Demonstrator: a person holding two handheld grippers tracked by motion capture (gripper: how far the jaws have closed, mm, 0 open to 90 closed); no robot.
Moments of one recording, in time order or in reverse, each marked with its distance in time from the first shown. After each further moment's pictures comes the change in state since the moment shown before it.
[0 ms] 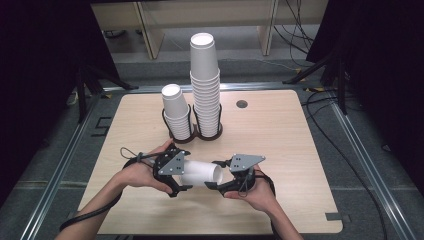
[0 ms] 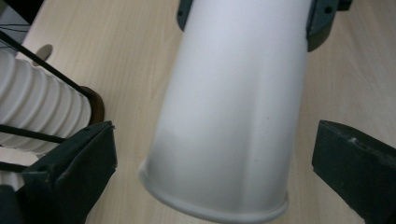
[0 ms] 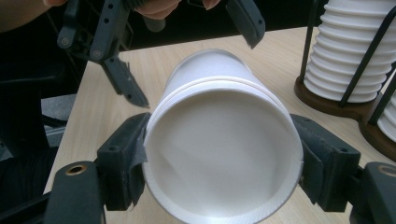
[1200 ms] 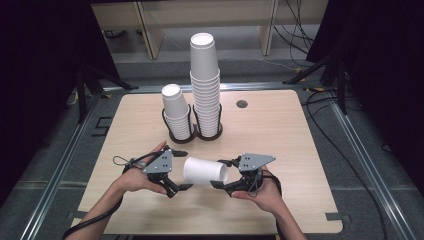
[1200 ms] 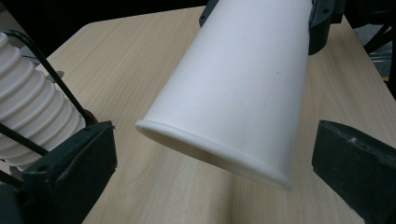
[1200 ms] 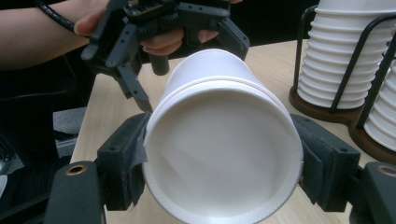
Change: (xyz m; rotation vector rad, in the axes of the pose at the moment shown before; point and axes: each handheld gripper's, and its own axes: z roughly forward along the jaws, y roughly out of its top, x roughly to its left) left arm -0.002 -0.033 0.005 -0.295 -0.026 -0.178; right arm -0.001 0.000 -0.020 -0.048 0.026 0.037
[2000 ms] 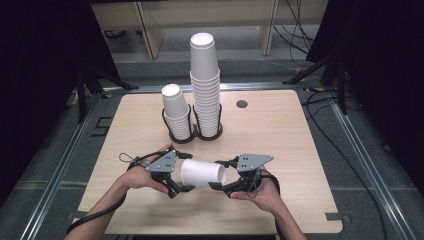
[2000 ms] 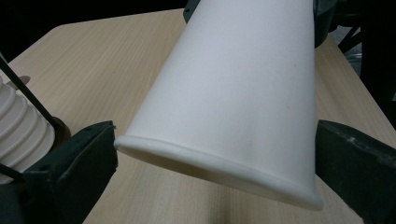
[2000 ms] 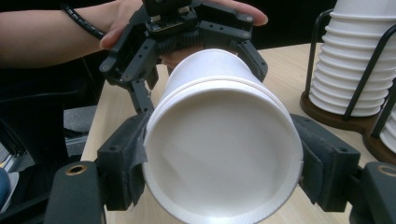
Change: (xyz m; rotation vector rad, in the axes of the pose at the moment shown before) left arm 0.006 -0.005 0.010 0.008 -0.088 0.030; right arm 0.001 0.003 0.004 -0.007 0.018 -0.031
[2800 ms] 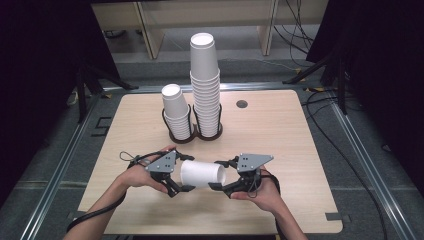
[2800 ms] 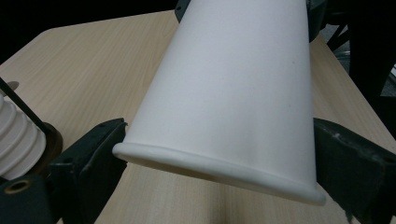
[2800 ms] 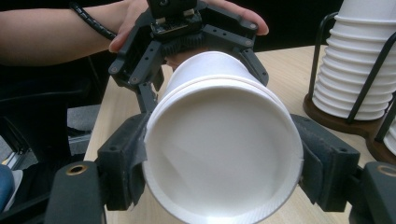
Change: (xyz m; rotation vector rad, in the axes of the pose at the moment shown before) left arm 0.001 -0.001 0.000 -0.001 -0.048 -0.001; right arm 0.001 0.002 -0.001 0.006 0.018 0.001
